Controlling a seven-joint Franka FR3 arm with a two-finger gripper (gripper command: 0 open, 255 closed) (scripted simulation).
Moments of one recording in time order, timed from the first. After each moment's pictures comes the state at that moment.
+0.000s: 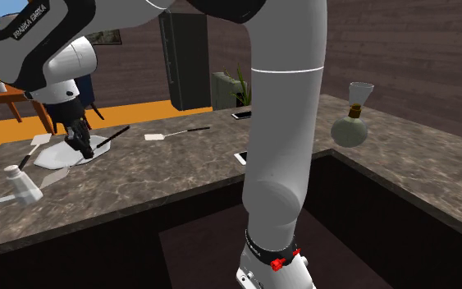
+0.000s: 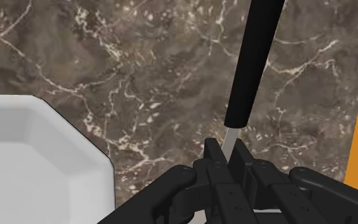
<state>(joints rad) 0.73 0.06 0.04 -2.01 -0.05 2.02 -0.70</state>
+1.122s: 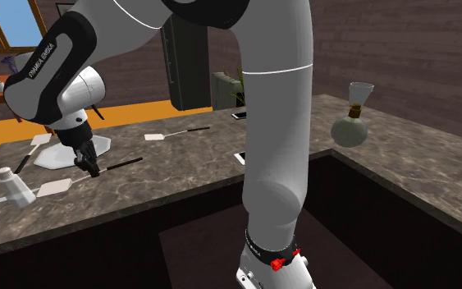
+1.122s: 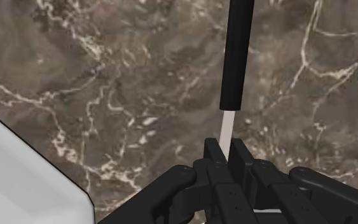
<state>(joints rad) 0.74 0.14 0.04 -2.10 -0.06 2.19 -0.68</state>
